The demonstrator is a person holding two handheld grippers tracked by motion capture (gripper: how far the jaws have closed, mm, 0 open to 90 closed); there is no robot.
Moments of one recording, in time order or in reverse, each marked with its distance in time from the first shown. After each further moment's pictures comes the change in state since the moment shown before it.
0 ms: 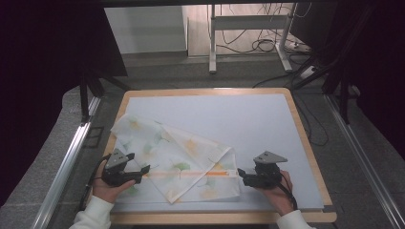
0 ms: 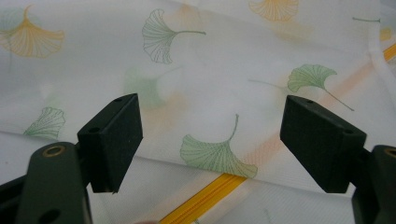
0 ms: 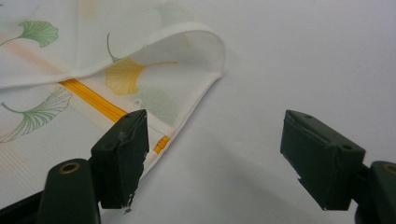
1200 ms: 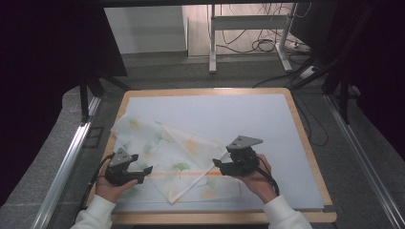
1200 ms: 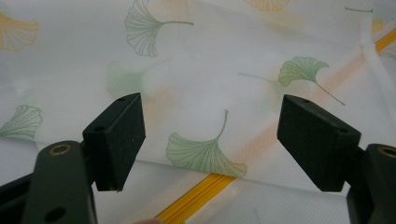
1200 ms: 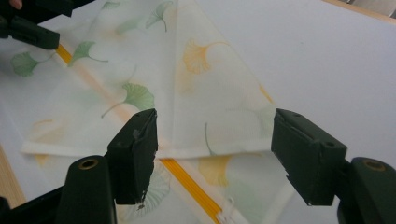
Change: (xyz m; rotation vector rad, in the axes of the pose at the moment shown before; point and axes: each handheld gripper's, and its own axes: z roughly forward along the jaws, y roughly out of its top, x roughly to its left) left arm -0.003 0.003 0.007 0.045 -0.035 0.005; right arm 0.051 0.080 0.005 -0.014 0.175 -0.115
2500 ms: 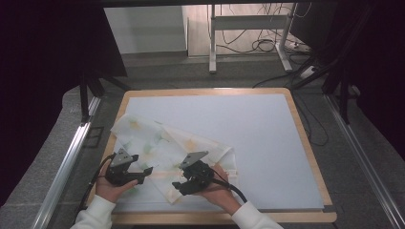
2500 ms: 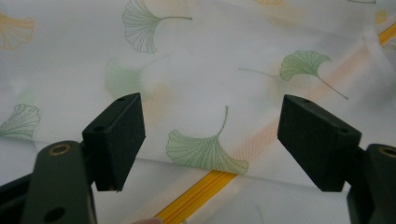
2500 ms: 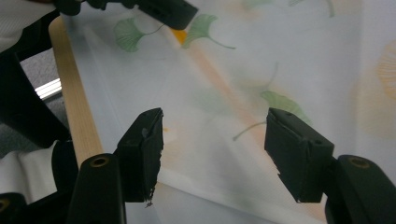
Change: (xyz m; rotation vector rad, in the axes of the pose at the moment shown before) left arm 0.001 -0.001 0.001 0.004 0.003 0.008; right arm 0.097 0.012 0.076 0.141 0.260 -0.148
